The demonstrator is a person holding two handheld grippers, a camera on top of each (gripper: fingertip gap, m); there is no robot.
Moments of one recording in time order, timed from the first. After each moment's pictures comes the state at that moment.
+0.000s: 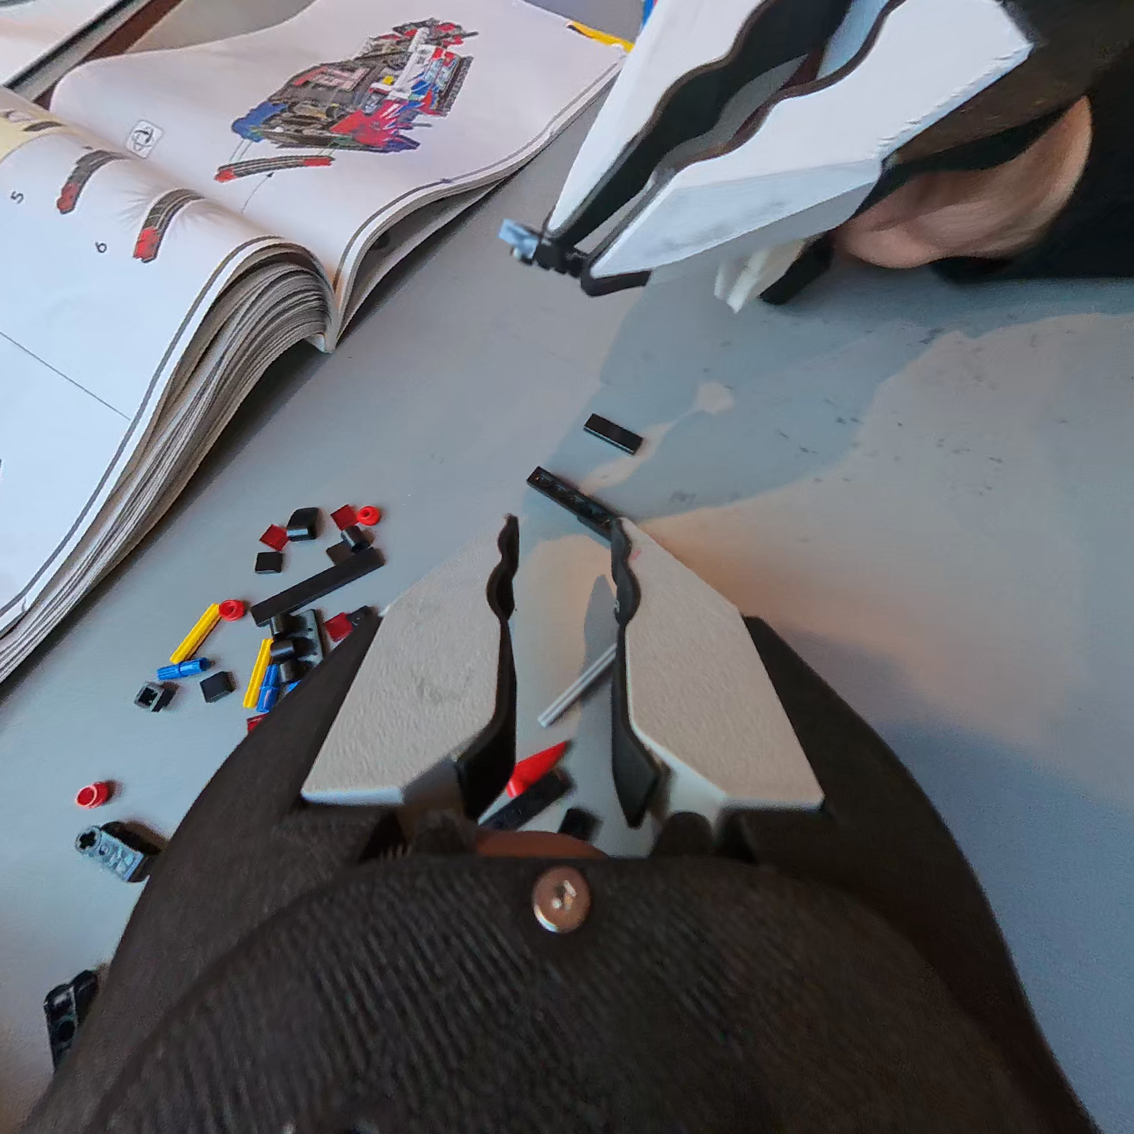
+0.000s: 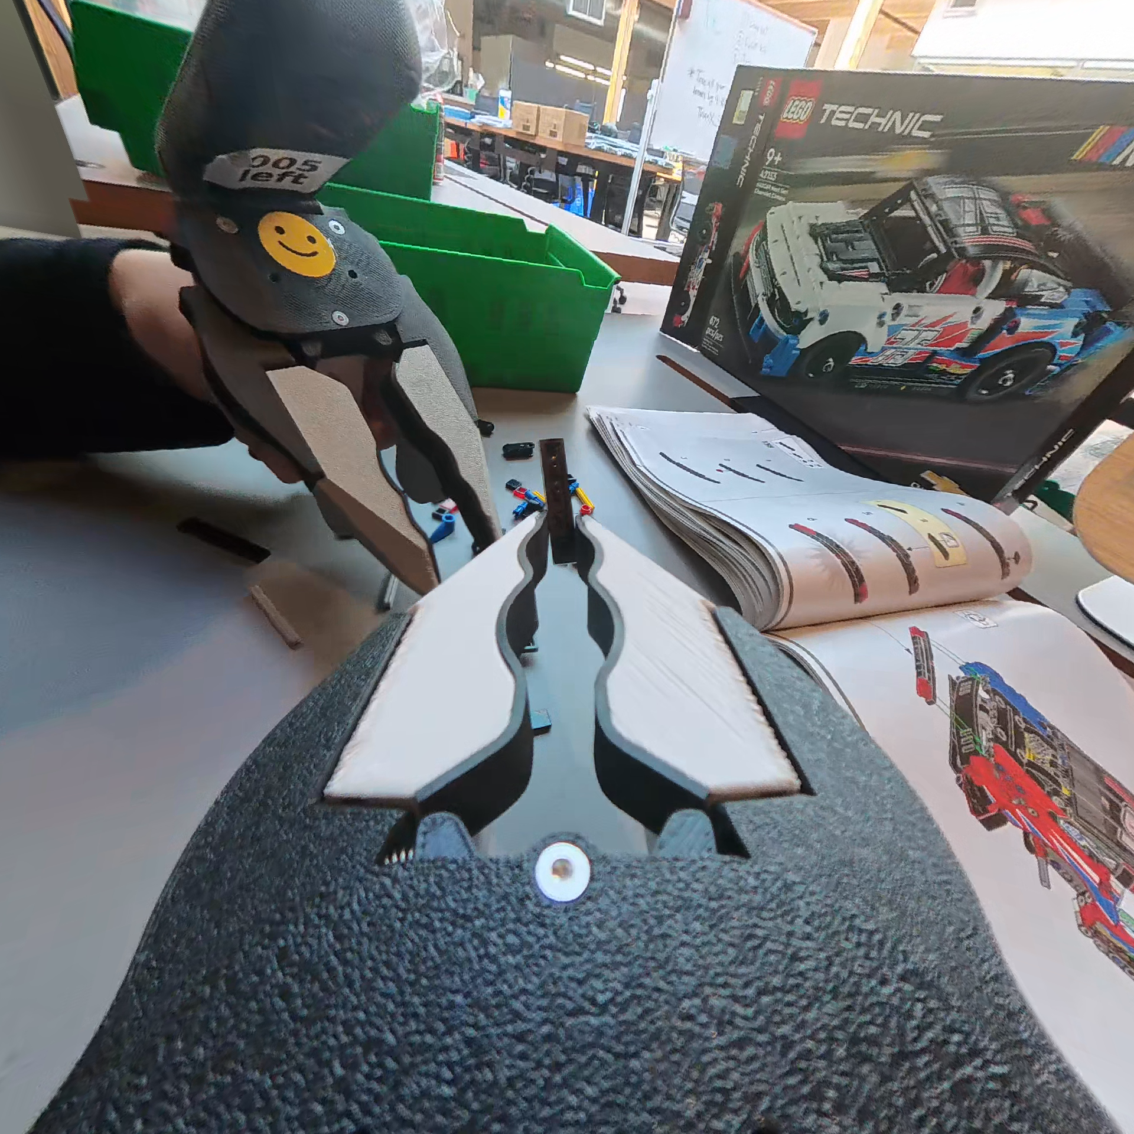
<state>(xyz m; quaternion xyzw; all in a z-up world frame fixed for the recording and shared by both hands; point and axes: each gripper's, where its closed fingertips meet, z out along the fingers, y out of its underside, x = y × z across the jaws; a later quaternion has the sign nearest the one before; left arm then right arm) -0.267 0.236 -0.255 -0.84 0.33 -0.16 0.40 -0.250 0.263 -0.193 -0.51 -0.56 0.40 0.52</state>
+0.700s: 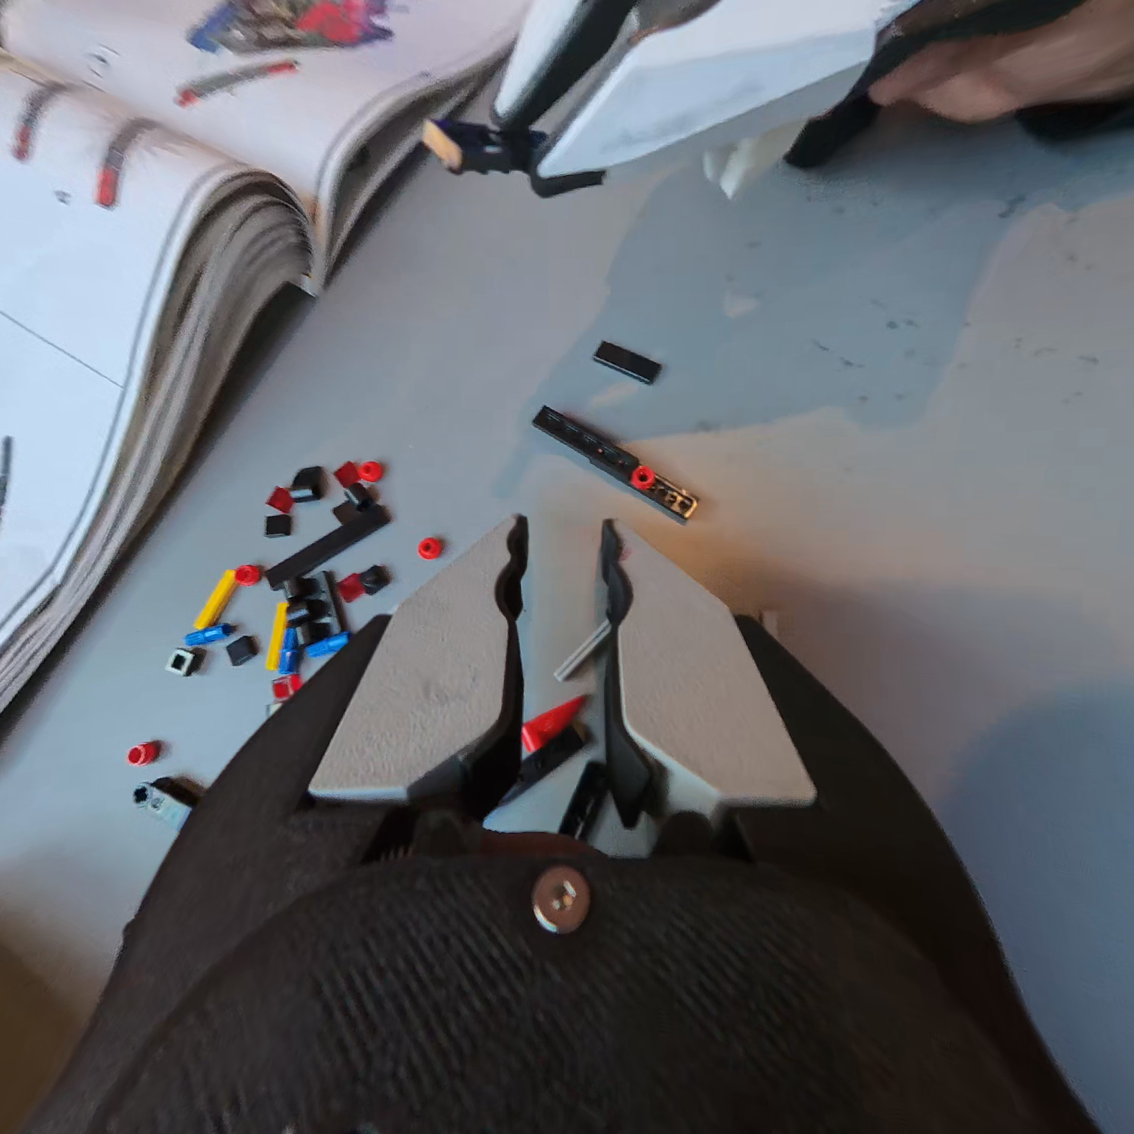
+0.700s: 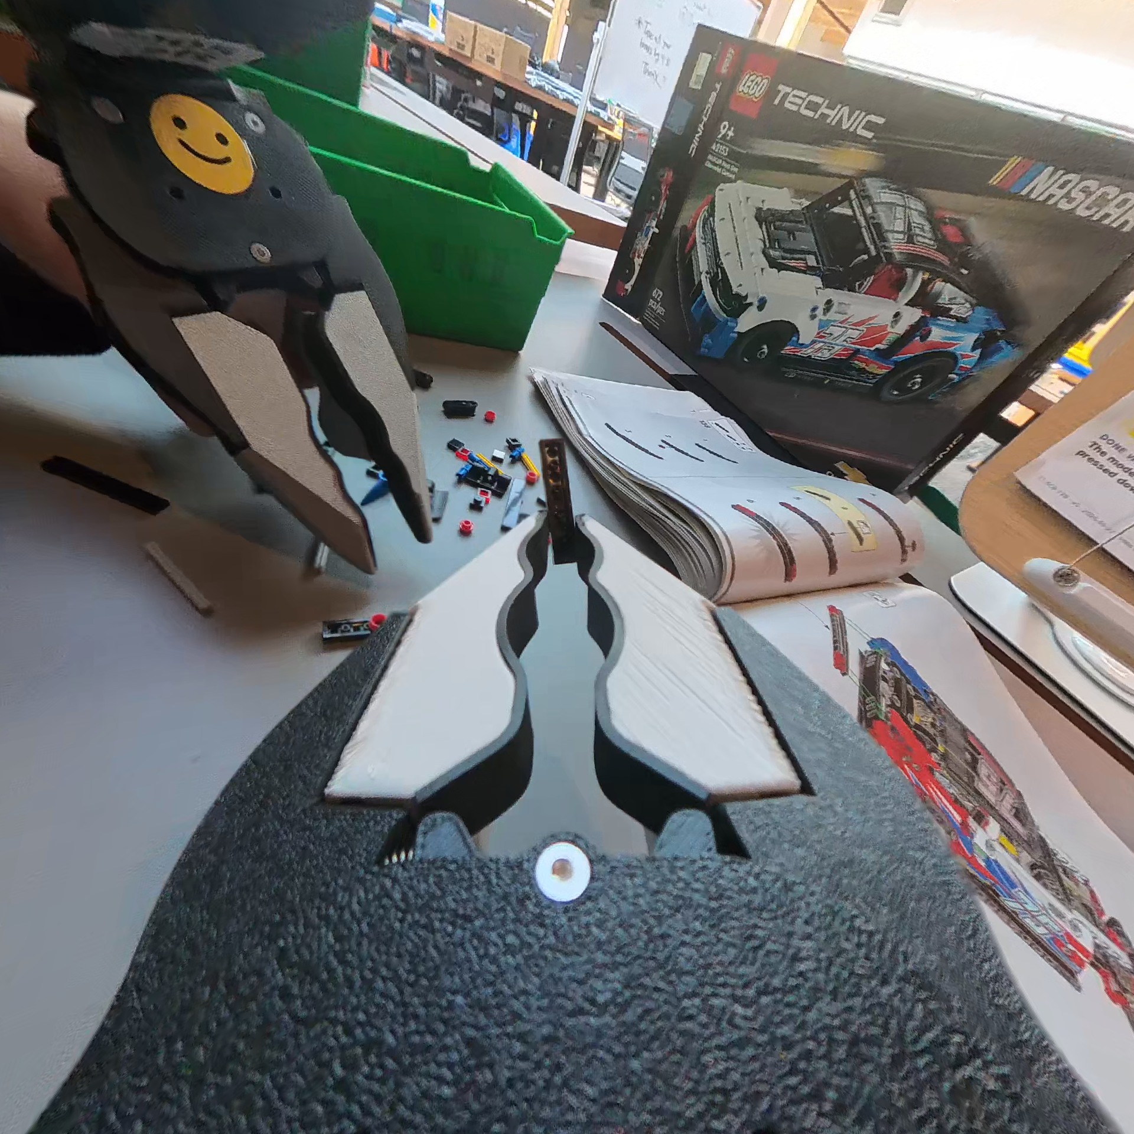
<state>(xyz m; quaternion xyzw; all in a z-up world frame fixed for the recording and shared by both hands) -0.278 0.229 -0.272 -0.85 0.37 -0.10 0.36 -0.247 0.274 -0.202 -0.51 -0.57 0.31 0.56</state>
